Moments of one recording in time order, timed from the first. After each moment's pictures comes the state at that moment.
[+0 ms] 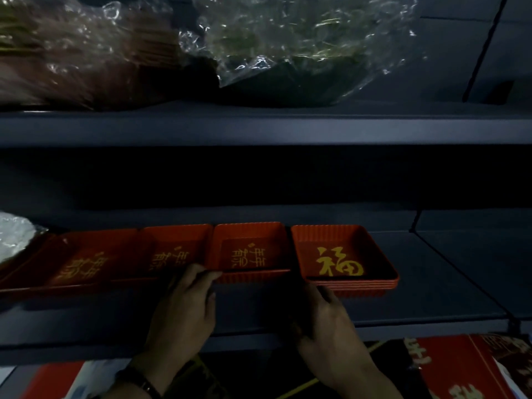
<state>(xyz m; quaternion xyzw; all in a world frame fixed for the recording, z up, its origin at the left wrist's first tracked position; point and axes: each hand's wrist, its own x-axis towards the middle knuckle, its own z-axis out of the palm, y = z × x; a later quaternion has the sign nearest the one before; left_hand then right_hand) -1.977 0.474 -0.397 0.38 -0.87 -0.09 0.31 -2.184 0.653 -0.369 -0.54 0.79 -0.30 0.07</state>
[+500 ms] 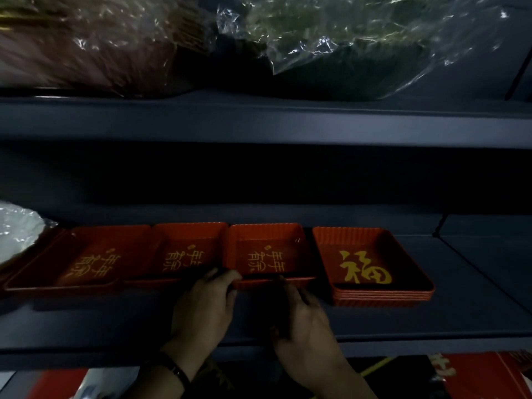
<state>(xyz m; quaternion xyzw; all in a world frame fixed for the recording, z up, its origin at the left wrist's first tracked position) -1.989 0.448 -0.397 0.42 -0.86 -0.14 0.27 -2.140 0.587 -0.387 -0.53 0.79 -0.28 0.12</state>
